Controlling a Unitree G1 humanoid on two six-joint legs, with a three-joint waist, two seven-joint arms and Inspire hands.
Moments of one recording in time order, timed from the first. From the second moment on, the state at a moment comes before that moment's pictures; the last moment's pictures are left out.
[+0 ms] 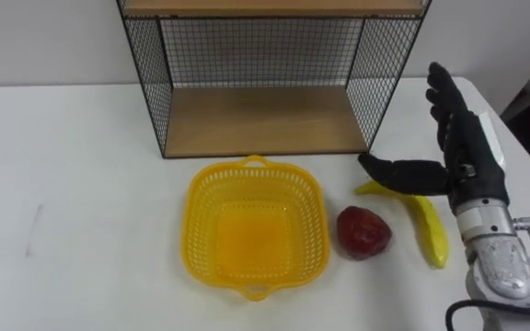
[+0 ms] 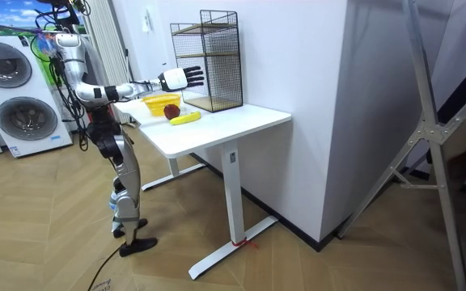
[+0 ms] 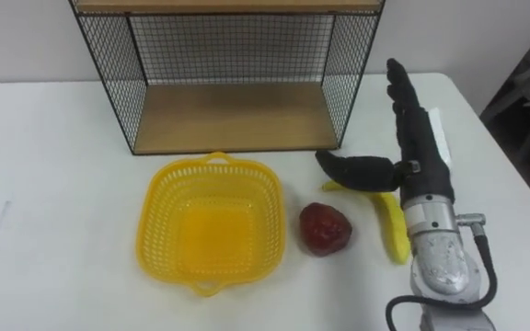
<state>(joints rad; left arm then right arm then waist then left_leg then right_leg) 0.30 0.19 0.11 1.01 0.31 -0.01 0.25 0.10 -0.32 -0.03 -0.05 -0.01 -0.11 -0.04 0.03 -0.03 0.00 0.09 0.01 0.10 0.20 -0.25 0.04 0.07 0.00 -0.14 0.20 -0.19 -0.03</state>
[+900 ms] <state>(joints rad) 0.28 0.21 0.07 1.02 0.31 -0.01 0.25 0.18 -0.32 0.08 0.04 0.00 -0.09 0.09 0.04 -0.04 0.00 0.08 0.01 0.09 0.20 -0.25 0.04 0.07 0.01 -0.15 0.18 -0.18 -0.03</state>
